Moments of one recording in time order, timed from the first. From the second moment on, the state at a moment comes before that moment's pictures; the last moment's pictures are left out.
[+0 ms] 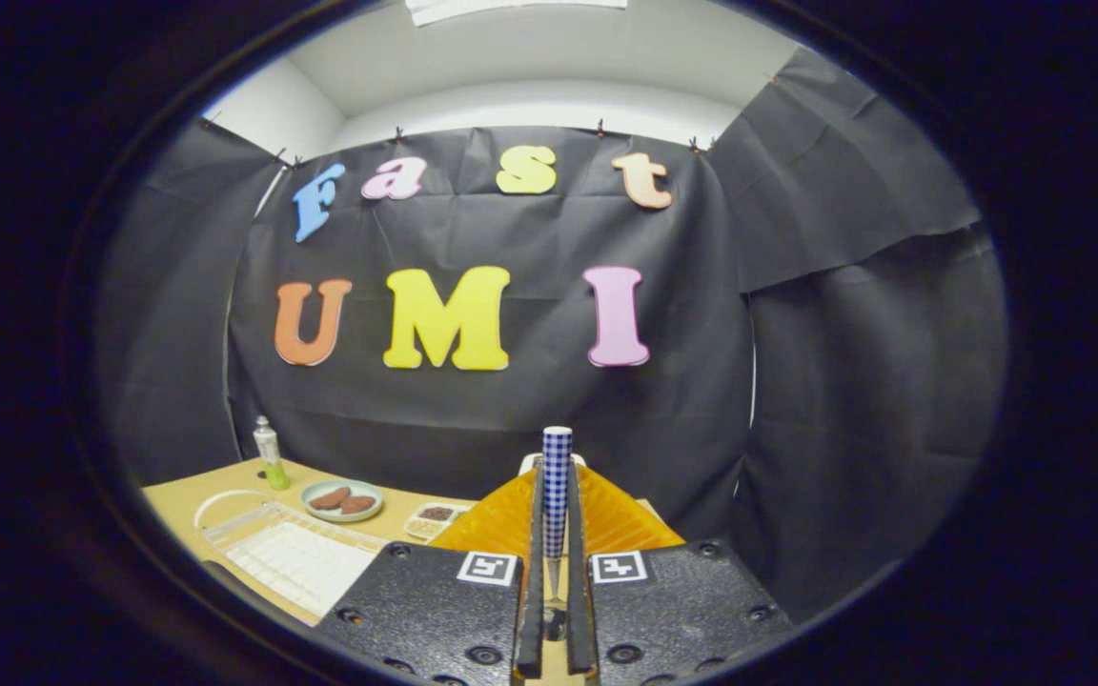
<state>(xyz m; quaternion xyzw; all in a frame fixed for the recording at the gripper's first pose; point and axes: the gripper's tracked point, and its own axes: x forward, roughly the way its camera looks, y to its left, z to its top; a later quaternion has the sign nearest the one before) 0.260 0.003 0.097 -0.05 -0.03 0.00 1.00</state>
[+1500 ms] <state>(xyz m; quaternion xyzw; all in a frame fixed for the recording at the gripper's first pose) 0.125 0.185 -0.155 -0.01 0.02 0.07 1.00</state>
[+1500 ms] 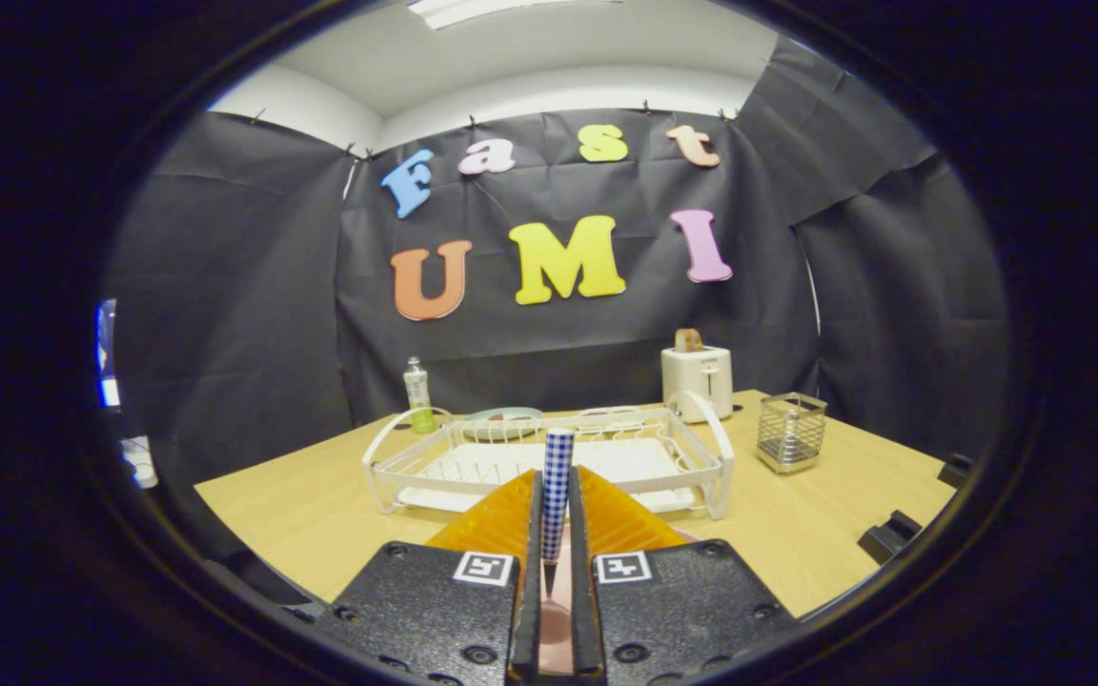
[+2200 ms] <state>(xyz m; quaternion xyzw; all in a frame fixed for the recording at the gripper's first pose) 0.061 0.135 -0.089 -0.06 -0.01 0.04 1.00</state>
